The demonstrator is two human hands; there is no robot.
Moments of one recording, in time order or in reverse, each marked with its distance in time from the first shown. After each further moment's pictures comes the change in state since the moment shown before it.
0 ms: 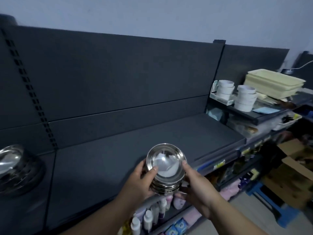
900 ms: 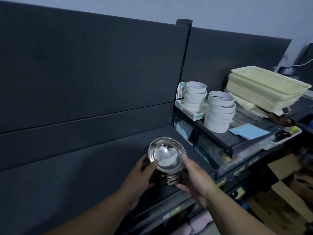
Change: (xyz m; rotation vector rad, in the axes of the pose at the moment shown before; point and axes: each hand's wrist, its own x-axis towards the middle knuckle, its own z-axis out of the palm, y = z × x) left_hand 0.306 -0.031 0.238 0.076 0.025 -0.052; right_hand 0.232 -0.145 -0.268 -0.034 0.035 -0.024
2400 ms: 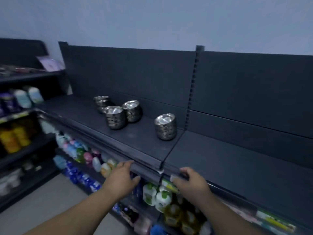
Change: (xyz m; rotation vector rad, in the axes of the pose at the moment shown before) left_hand -0.545 -0.057 -0.345 0.933 1.105 -0.355; right_hand -0.300 0.178 0.415 -1.035 -0.769 -0.570
